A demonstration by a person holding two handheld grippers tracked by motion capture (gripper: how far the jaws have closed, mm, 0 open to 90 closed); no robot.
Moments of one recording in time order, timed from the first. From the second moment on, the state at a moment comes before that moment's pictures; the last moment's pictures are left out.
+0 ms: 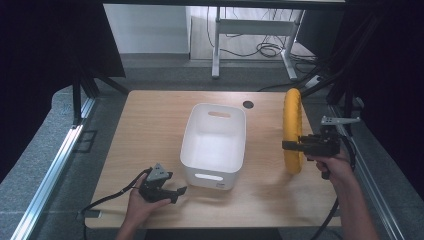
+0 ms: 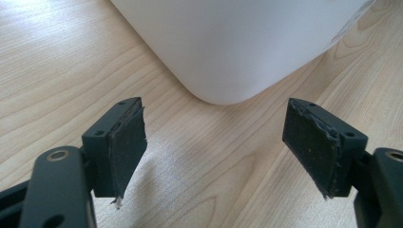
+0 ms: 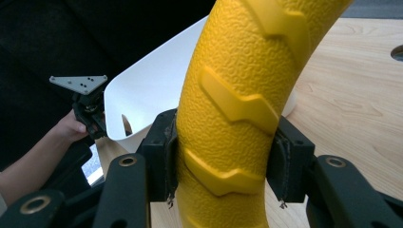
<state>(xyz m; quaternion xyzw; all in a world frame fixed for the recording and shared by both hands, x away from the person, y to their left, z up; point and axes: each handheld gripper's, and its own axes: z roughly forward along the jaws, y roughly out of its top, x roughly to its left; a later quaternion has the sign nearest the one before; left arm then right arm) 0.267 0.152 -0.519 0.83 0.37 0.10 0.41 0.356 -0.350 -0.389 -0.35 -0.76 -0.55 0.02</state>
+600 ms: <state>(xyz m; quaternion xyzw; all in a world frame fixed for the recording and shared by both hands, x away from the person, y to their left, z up) 0.267 0.152 -0.519 0.83 0.37 0.10 0.41 0.352 -0.337 -0.385 -0.34 -0.73 -0.59 0.02</state>
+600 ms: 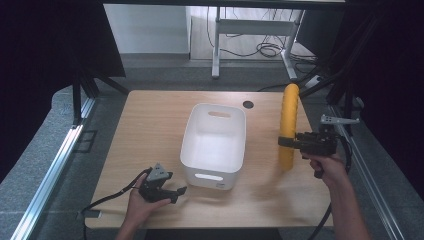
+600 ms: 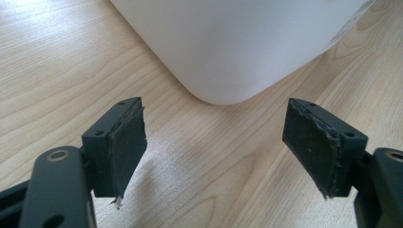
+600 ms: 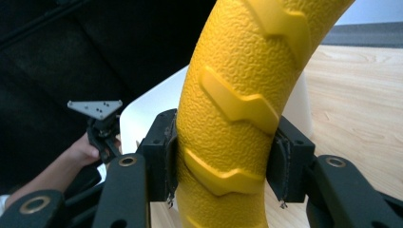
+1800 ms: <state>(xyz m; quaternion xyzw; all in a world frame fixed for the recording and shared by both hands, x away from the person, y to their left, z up) 0.266 0.152 -0.518 0.83 0.37 0.10 0.41 0.301 -0.255 -0.385 -0.38 -0.61 -0.69 -0.14</state>
